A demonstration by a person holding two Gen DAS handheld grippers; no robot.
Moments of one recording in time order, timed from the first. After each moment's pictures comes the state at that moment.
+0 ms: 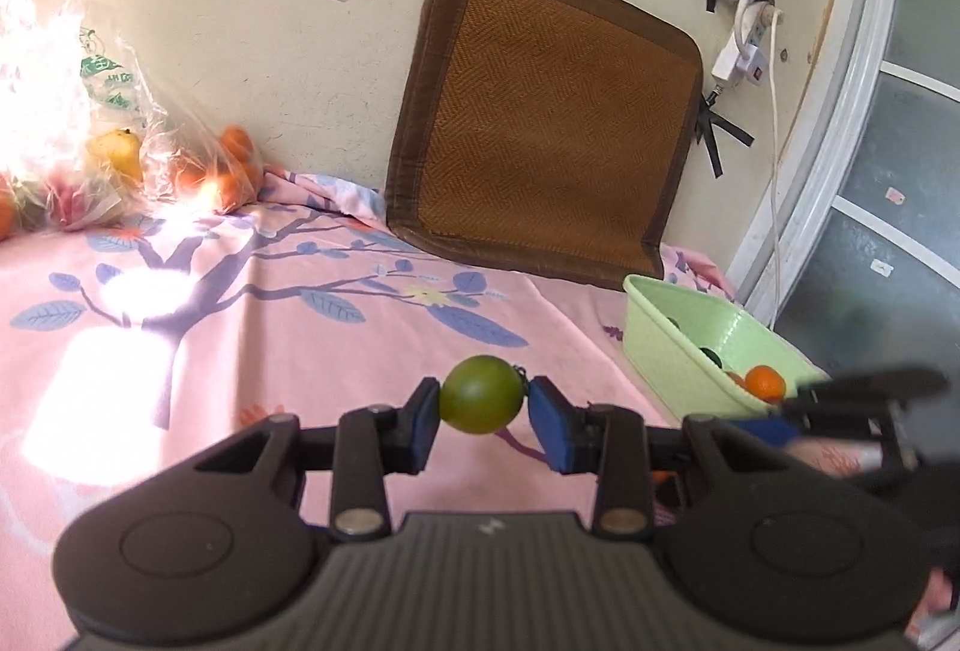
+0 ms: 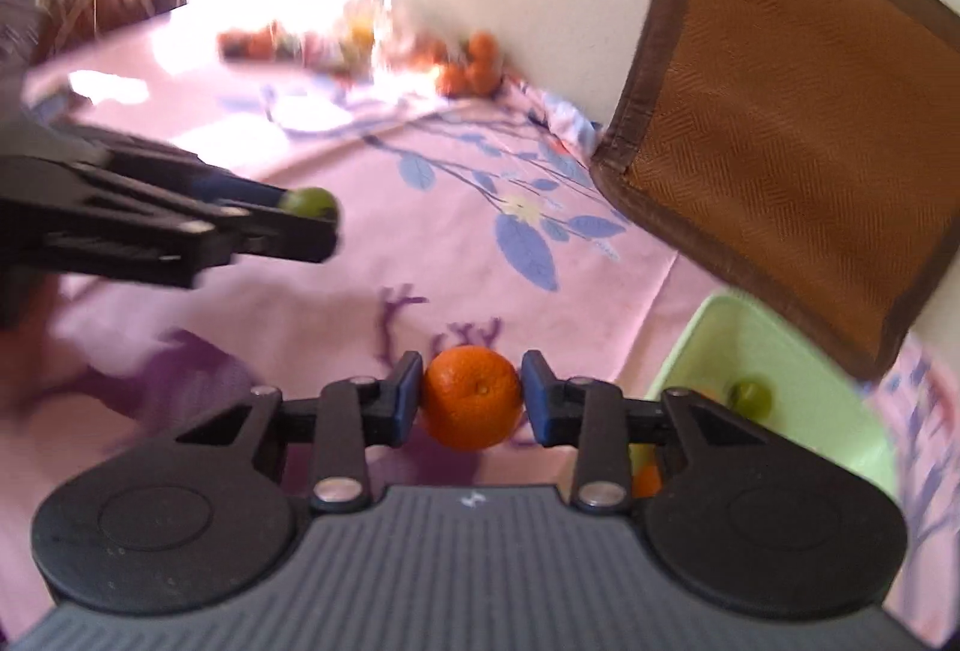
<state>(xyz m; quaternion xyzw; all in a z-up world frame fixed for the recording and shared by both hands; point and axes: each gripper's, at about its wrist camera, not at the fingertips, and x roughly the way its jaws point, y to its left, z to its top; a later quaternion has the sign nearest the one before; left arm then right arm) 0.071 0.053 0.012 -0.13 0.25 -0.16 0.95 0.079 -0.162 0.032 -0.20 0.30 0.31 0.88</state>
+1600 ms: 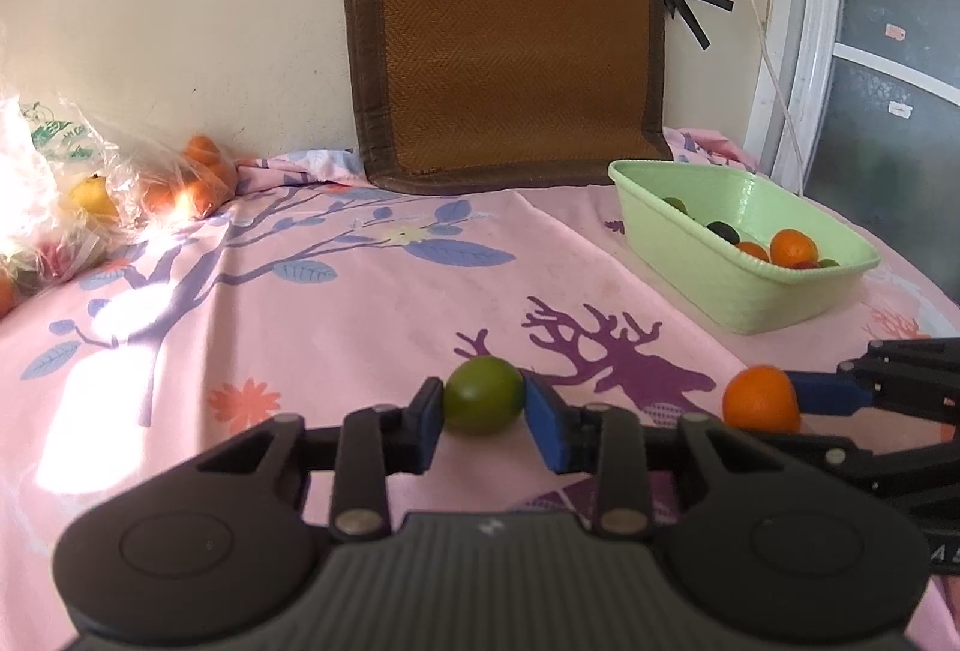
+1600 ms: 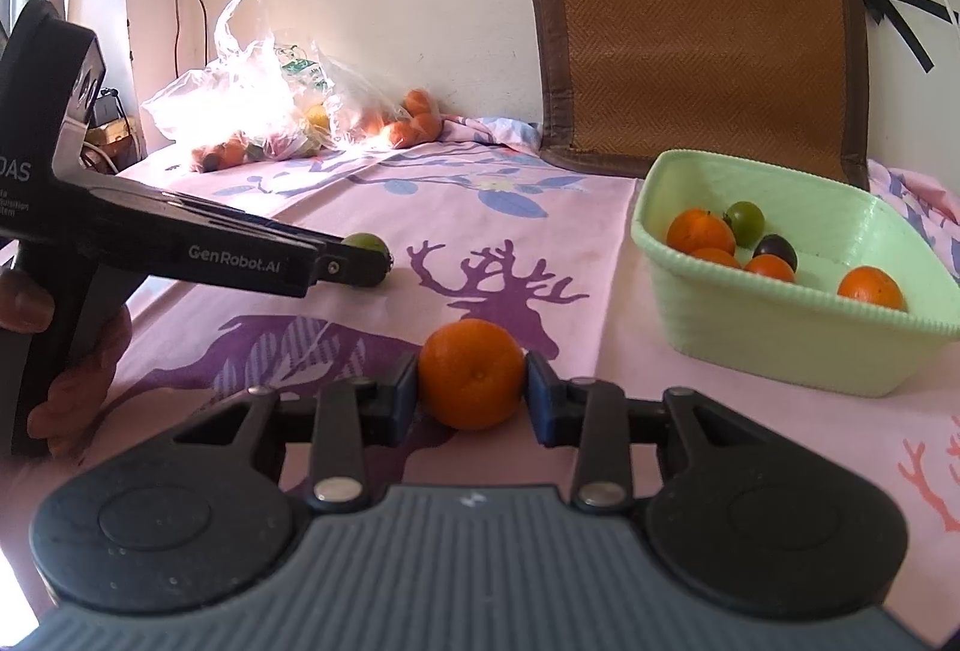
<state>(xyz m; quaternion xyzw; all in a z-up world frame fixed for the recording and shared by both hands) 0.071 0.007 0.004 0.01 0.30 -0.15 0.94 0.025 -0.196 -0.013 -0.04 0.25 0.27 0.93</state>
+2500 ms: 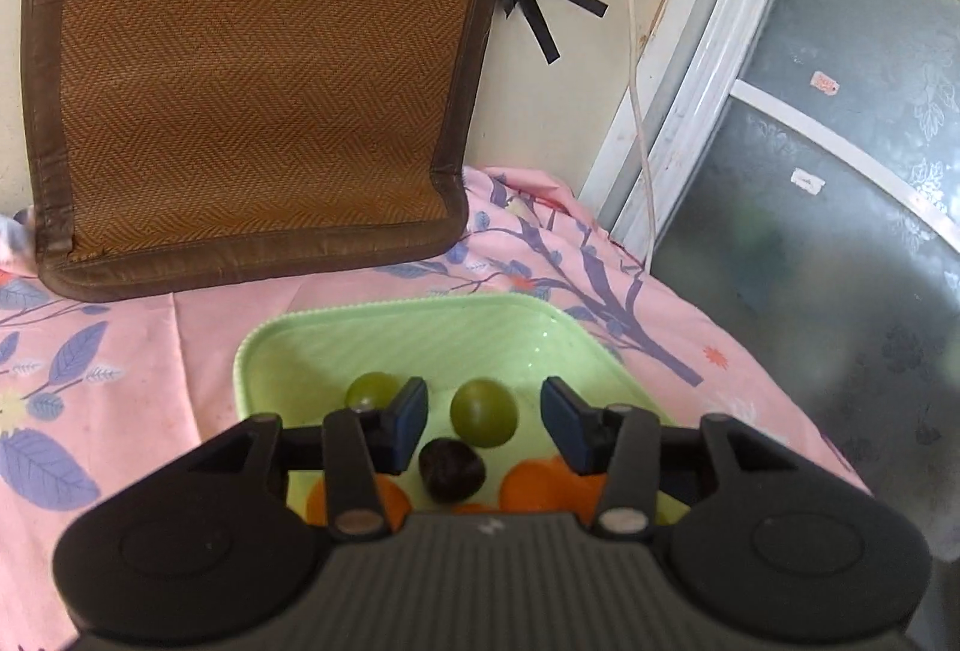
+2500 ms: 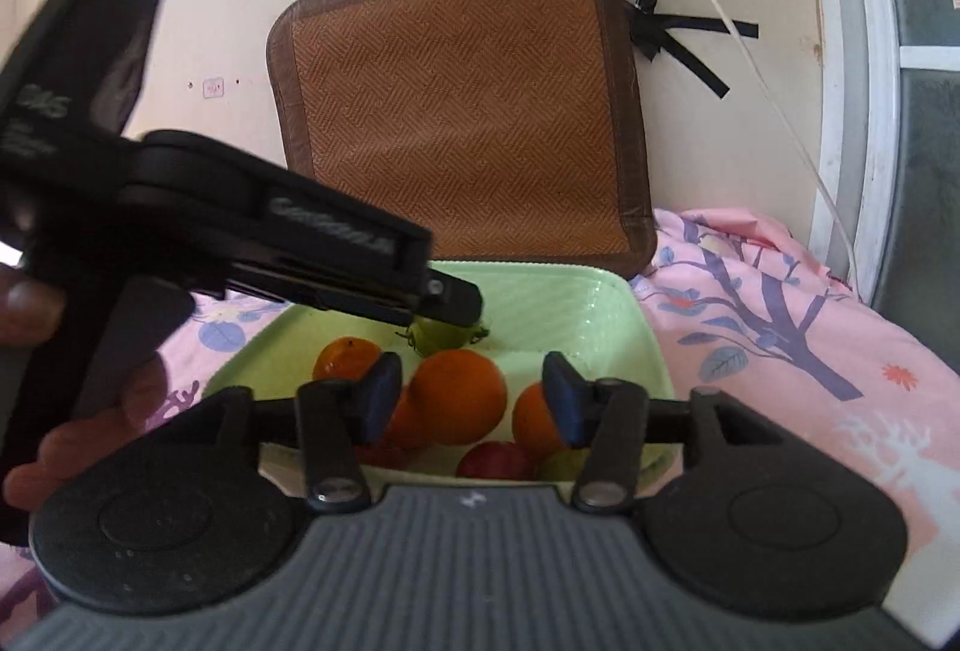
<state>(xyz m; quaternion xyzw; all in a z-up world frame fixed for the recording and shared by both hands) 0.202 -0.150 0.033 -0.07 0.32 -0.30 0.90 0.084 -0.297 -0.001 0.01 0.16 0.11 0.98</state>
